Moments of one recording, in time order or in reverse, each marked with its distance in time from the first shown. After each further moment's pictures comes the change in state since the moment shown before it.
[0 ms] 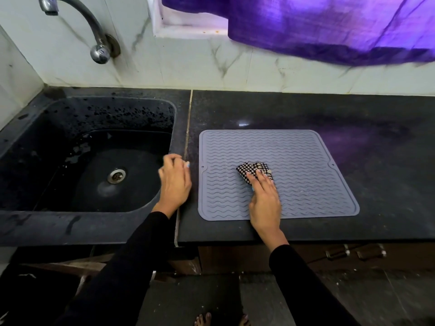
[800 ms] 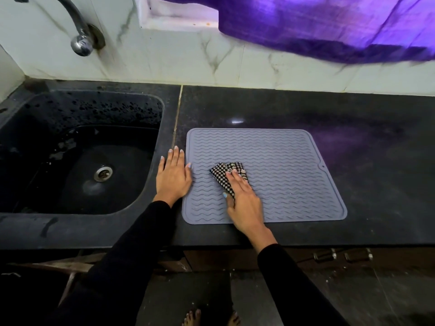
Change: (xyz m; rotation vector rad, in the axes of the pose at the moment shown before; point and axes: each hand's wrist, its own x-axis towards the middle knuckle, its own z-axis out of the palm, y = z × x) left_hand 0.019 0.006 0.044 0.343 -0.330 -0.067; right_hand 0.013 -0.004 -0.010 0.078 -0.261 -0.066
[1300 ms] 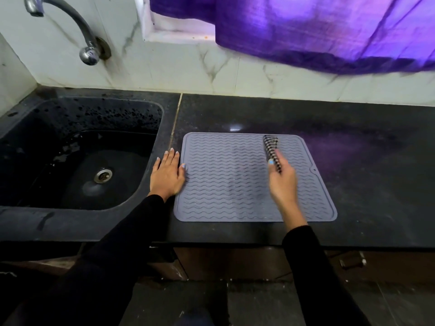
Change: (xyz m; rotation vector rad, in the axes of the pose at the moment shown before) left_hand -0.002 -0.001 -0.002 -0.058 0.011 -0.015; right_hand 0.030 0.043 -0.083 0.500 0.310 0.340
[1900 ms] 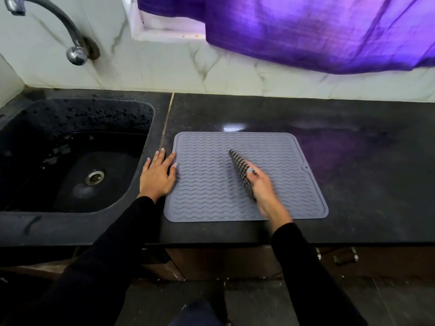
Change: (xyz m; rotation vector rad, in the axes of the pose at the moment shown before) left_hand 0.004 -0.005 0.005 0.002 0.030 0.032; right_hand -0.005 0.018 0.018 0.476 -0.355 0.283
